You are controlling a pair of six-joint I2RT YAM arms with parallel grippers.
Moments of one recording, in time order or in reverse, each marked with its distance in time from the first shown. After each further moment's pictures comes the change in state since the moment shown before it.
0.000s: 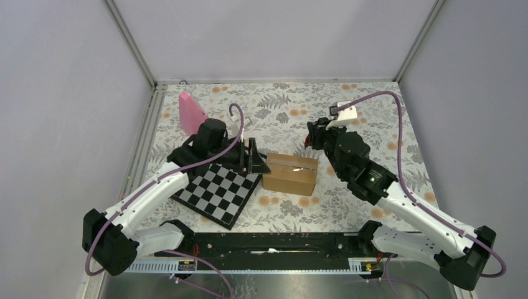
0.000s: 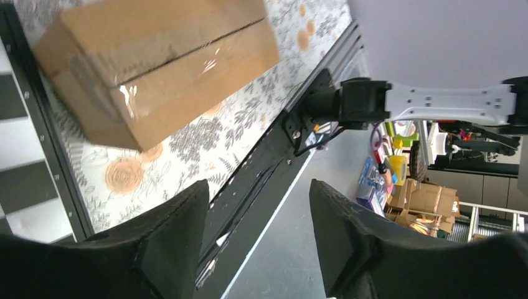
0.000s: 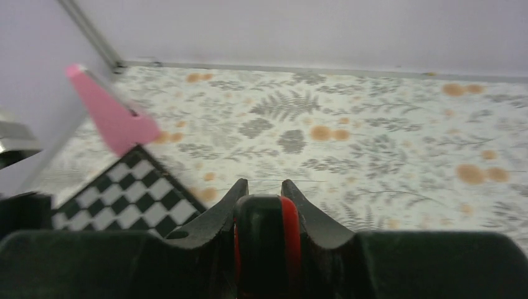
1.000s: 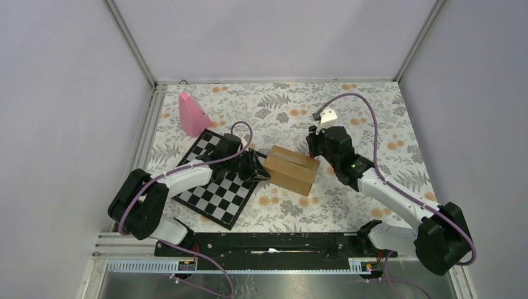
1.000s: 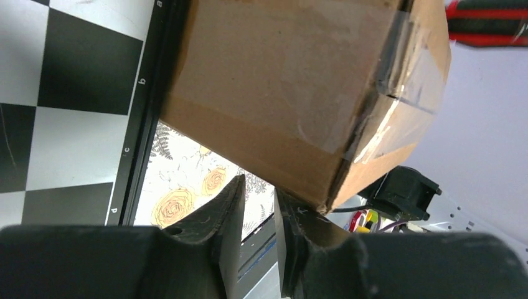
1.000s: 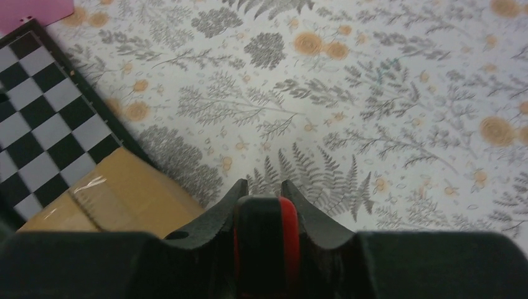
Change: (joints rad) left arm 0.002 0.308 -0.254 0.356 -0.169 -0.331; right arm -0.250 0.255 -0.182 0.151 -0.287 -0.169
